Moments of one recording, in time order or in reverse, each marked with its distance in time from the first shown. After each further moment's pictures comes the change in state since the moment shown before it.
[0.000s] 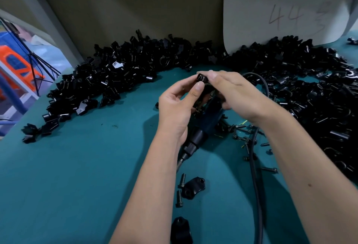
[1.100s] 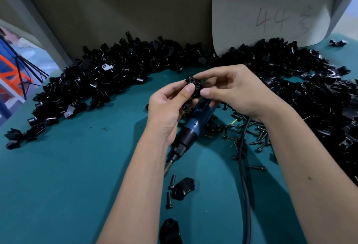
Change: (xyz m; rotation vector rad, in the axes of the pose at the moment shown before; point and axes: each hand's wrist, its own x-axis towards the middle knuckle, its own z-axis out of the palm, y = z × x) left_hand -0.003 0.012 0.004 -0.094 -0.045 -0.114; right_hand -0.005 0.003 -0.025 0.149 -0.004 -0.027
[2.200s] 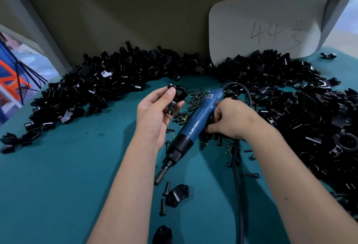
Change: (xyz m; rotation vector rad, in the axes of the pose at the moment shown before) left_hand 0.001 0.012 -0.009 -0.067 0.170 -0.045; right_hand -0.010 0.008 0.011 -0.890 -0.062 0.464
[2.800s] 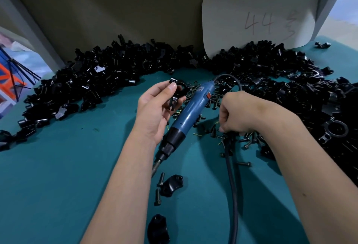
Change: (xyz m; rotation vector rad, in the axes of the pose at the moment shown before) left_hand -0.006 -0.006 0.007 0.022 -0.097 -0.030; right_hand -0.028 0.005 -0.030 -0.202 -0.184 -0.039
